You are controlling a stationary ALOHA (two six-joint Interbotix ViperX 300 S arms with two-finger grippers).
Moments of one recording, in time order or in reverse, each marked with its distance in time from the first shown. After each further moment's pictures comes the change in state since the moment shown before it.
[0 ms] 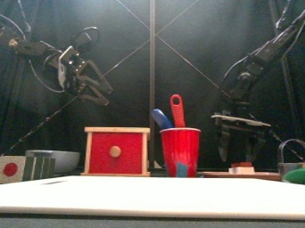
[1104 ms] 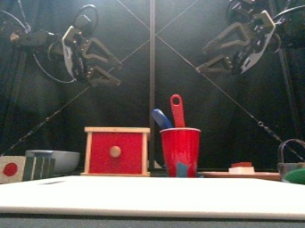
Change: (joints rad) left arm -0.083 0.012 -0.023 0.029 -0.137 0.003; right arm 0.376 -0.310 0.267 -0.158 -0.882 -0.609
